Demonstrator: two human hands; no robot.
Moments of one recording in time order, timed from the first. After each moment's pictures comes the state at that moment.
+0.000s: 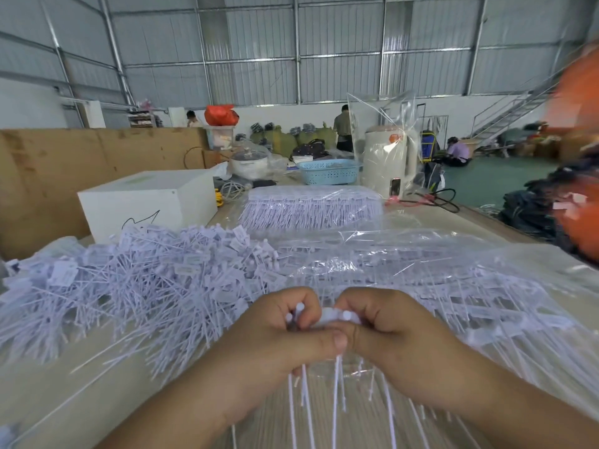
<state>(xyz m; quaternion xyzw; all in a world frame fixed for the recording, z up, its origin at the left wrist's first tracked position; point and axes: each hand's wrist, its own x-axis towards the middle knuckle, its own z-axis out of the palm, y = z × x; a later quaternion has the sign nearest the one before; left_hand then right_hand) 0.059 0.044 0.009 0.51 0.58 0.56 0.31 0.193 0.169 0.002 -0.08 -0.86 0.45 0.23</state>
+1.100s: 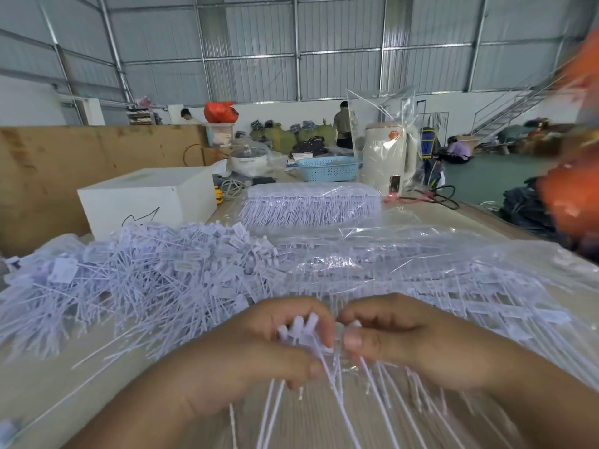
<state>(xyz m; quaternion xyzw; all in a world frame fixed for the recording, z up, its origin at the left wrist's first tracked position) 0.045 0.032 0.017 0.59 0.53 0.46 0.41 0.206 0.187 0.011 -0.04 -0.87 0.48 0.09</state>
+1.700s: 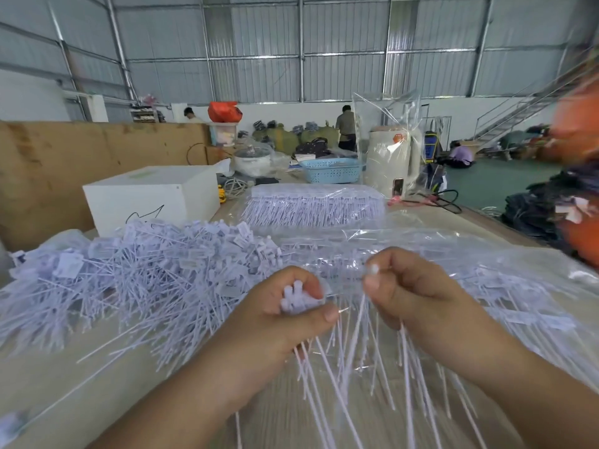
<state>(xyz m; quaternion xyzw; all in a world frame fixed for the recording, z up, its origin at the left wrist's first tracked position) 0.053 0.045 0.006 0.48 0.59 0.60 0.28 0.200 0.186 0.013 -0.10 -0.79 0.51 0.33</state>
